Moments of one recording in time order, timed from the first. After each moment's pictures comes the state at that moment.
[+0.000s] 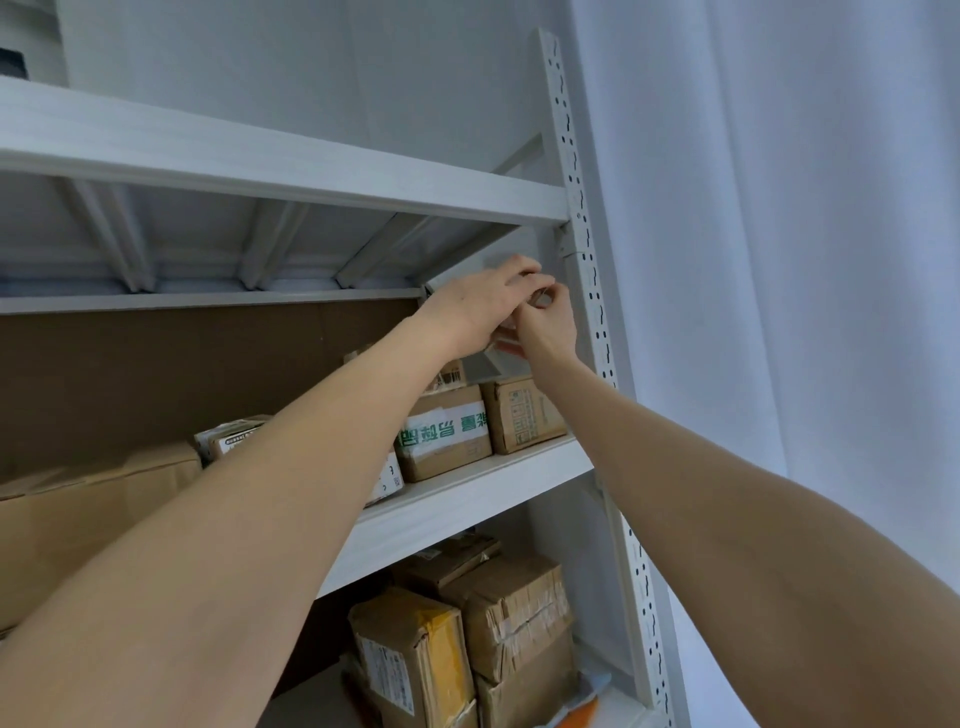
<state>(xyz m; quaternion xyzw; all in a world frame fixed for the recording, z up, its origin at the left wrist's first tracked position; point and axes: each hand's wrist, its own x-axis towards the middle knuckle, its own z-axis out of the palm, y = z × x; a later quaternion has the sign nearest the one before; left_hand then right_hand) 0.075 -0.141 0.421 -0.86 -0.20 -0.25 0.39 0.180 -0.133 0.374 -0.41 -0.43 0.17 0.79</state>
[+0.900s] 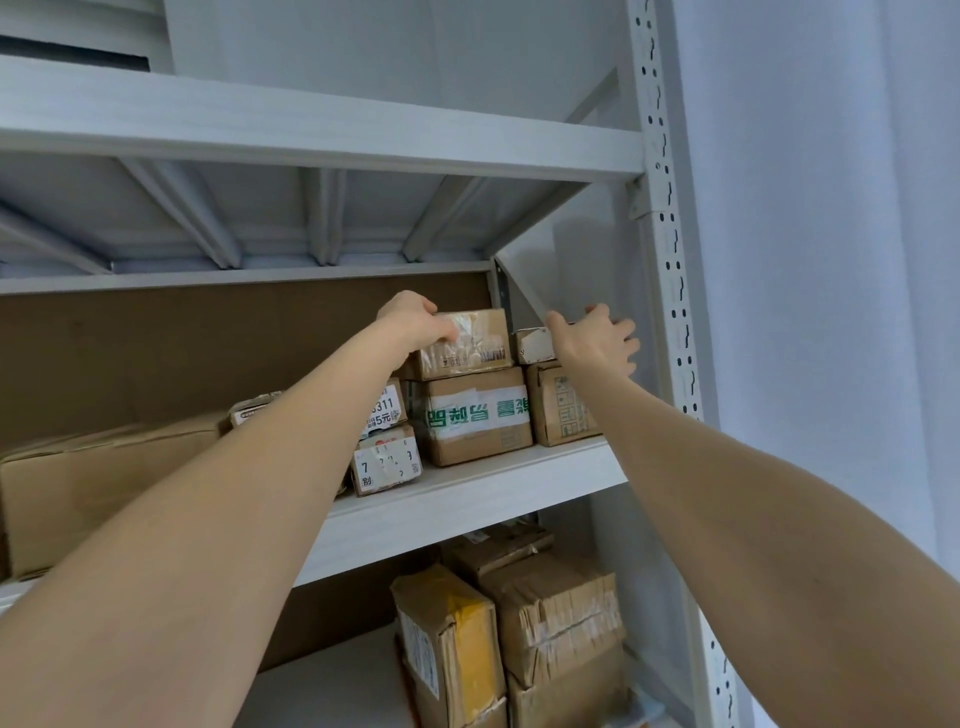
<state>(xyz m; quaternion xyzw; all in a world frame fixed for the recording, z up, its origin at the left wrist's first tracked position) 0.026 -0.084 0.405 -0.69 -0.57 -0.44 -0.10 0.213 -0.068 0.351 -0.66 -0.45 0.07 0.60</state>
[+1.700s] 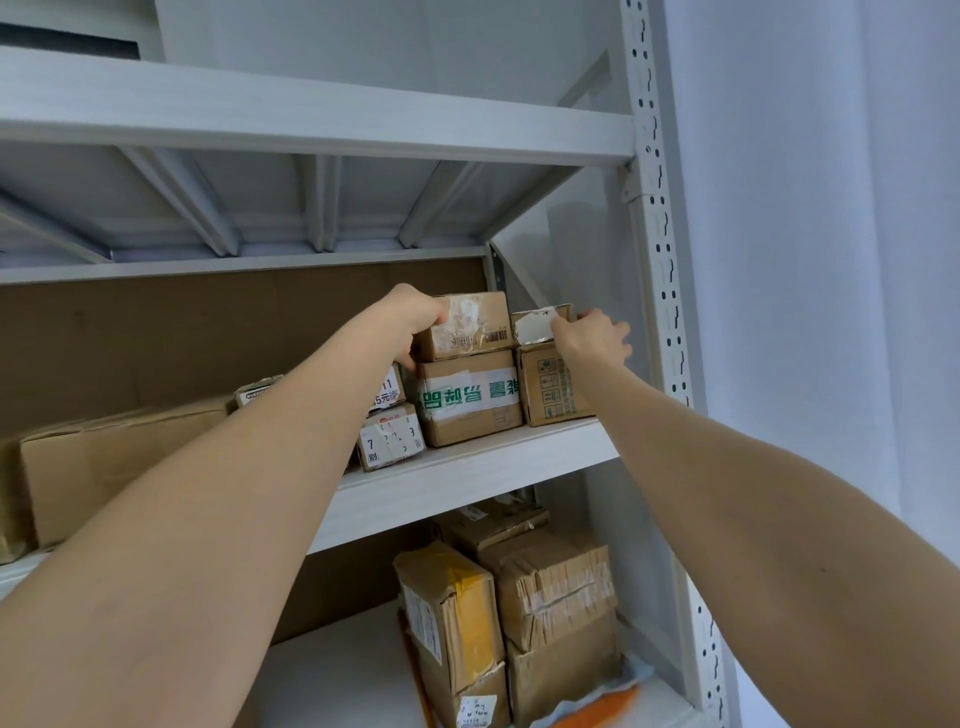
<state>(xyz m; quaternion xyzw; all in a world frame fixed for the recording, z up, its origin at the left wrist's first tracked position) 0.033 -0.106 0.401 -0.62 -0.58 -0.47 -0.25 0.217 -0.079 0.334 -0.65 -0.44 0.12 0.61</state>
